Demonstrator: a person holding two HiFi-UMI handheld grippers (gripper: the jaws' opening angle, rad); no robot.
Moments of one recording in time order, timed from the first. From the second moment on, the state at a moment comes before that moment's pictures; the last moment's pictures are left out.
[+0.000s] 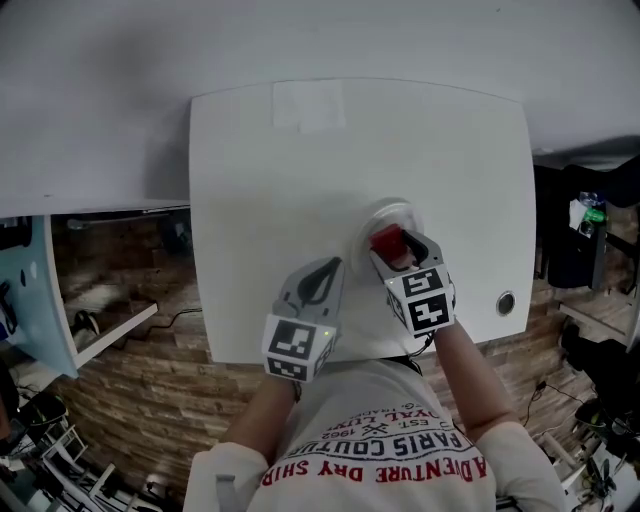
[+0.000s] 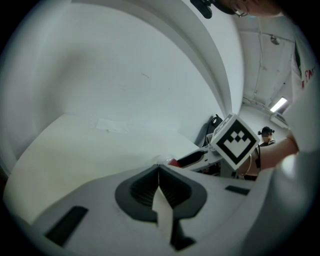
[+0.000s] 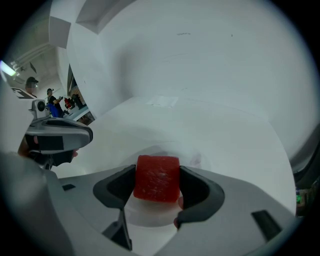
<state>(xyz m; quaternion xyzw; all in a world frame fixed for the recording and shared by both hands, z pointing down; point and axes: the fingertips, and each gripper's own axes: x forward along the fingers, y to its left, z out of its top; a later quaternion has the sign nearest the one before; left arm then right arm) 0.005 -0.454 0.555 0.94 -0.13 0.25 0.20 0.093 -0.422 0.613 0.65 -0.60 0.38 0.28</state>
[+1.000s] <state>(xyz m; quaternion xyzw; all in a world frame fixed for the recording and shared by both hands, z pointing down) 0.006 -0.457 0.510 0.95 -0.13 0.22 0.17 0.086 -0.428 0.544 0.70 -0.60 0.33 0.21</state>
